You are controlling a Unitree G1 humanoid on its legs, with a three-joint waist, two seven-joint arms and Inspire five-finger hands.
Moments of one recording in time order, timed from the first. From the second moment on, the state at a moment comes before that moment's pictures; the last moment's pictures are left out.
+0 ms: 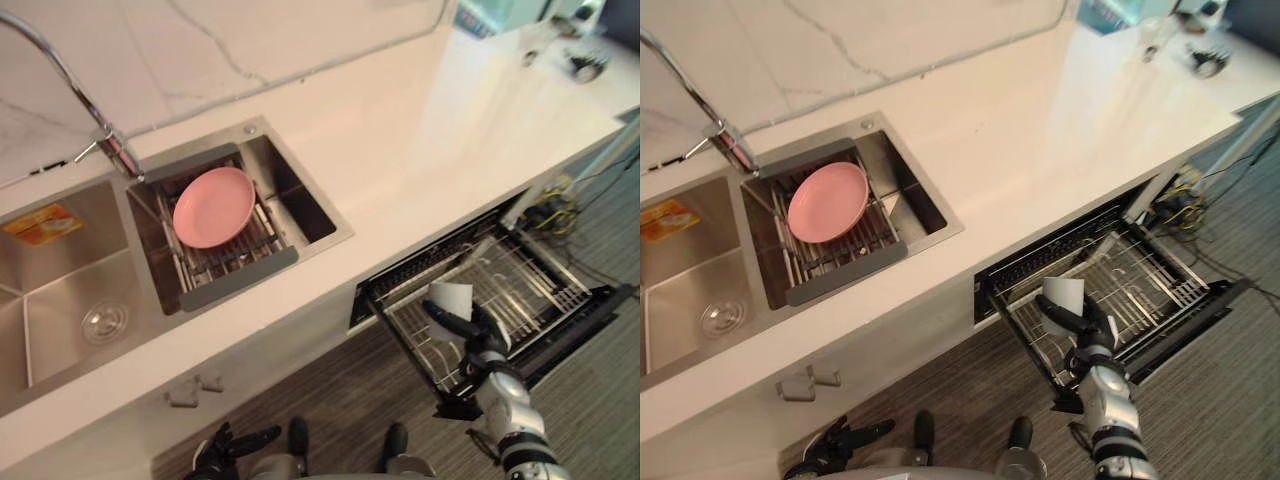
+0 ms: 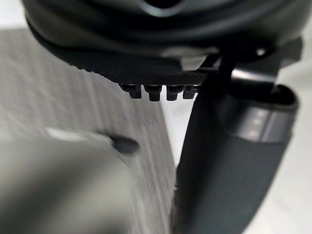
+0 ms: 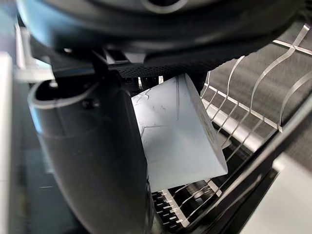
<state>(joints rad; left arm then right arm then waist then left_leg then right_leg) 0.20 0.14 0.06 0.89 -0.32 0.08 0.03 -0.17 -0.32 -0.22 0.69 0.40 0.00 -0.07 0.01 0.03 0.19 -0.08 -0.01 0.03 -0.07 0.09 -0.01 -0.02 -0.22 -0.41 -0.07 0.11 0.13</state>
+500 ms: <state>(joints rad) 0.17 0.15 0.08 0.86 -0.41 0.10 -0.11 -0.34 -0.53 -0.08 0.90 -0.07 0.00 0.03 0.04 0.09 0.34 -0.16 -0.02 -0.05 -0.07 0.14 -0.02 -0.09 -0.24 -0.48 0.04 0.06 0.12</state>
